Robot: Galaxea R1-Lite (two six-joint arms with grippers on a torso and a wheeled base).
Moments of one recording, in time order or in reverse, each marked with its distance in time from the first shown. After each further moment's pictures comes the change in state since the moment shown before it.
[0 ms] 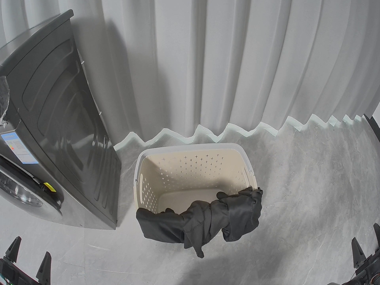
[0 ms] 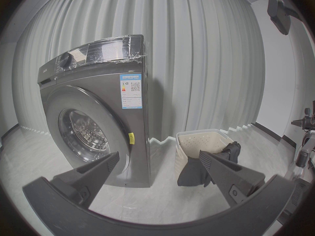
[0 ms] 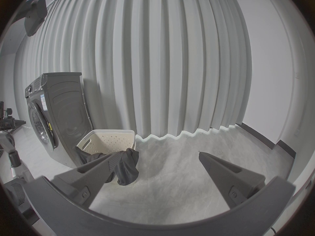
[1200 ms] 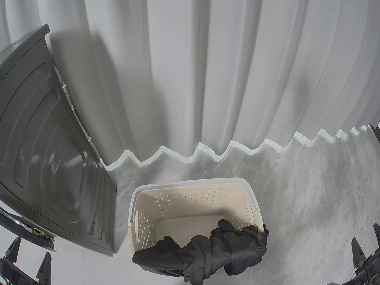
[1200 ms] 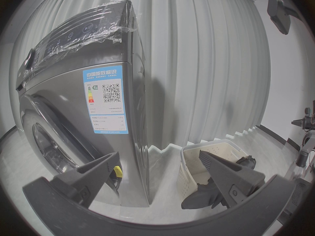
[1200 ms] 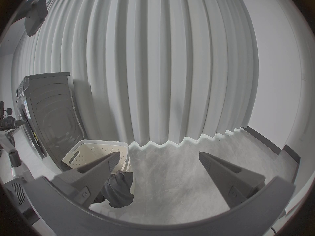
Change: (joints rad) left arm 0.000 0.000 0.000 0.000 0.000 0.003; right arm 0.000 0.000 0.000 0.000 0.002 0.000
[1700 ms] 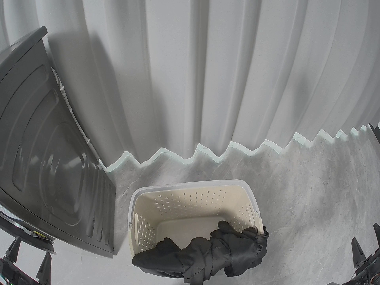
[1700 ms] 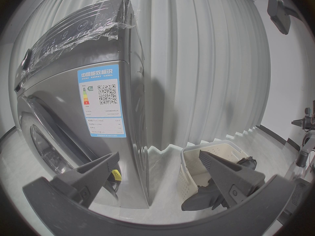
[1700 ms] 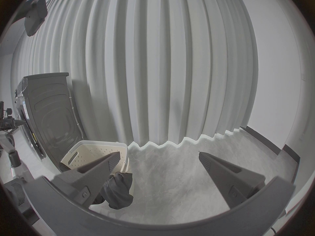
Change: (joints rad) left arm 0.000 0.000 0.000 0.000 0.000 0.000; right arm 0.000 0.000 0.000 0.000 -0.001 0.000
